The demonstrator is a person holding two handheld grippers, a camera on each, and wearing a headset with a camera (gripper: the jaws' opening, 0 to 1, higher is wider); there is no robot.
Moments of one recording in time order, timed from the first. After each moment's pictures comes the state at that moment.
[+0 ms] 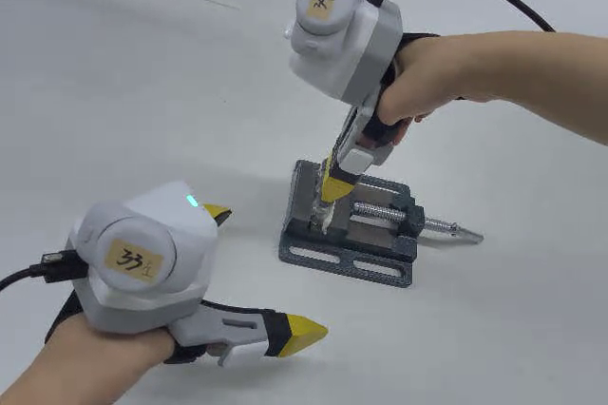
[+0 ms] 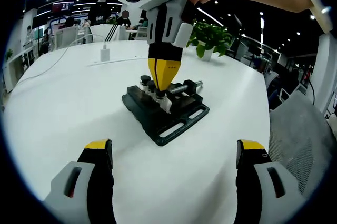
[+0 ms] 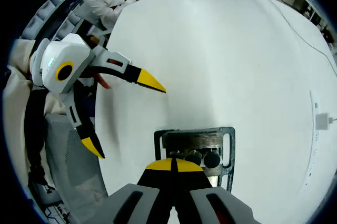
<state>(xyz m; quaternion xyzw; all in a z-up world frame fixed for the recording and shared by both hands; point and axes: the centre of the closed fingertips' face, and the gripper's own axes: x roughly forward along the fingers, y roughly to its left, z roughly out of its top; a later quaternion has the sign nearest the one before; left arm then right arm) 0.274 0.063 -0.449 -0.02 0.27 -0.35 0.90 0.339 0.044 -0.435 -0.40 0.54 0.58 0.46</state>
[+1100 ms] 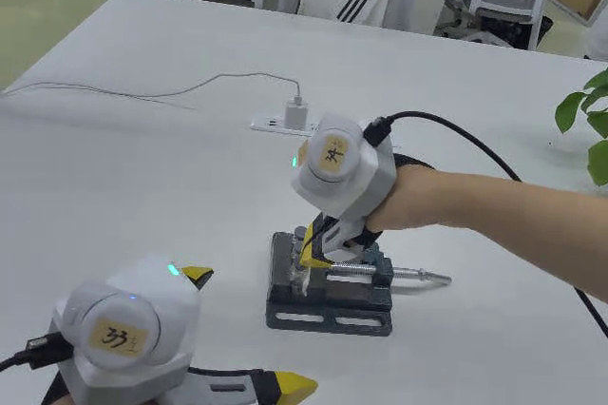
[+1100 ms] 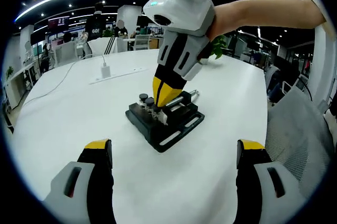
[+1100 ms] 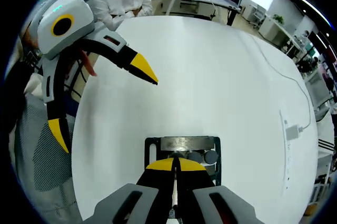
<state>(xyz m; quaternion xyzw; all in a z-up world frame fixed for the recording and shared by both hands) 0.262 0.068 -0.412 0.02 0.24 -0.35 0.91 0.333 0.041 -0.430 -0.43 0.36 0.59 0.58</state>
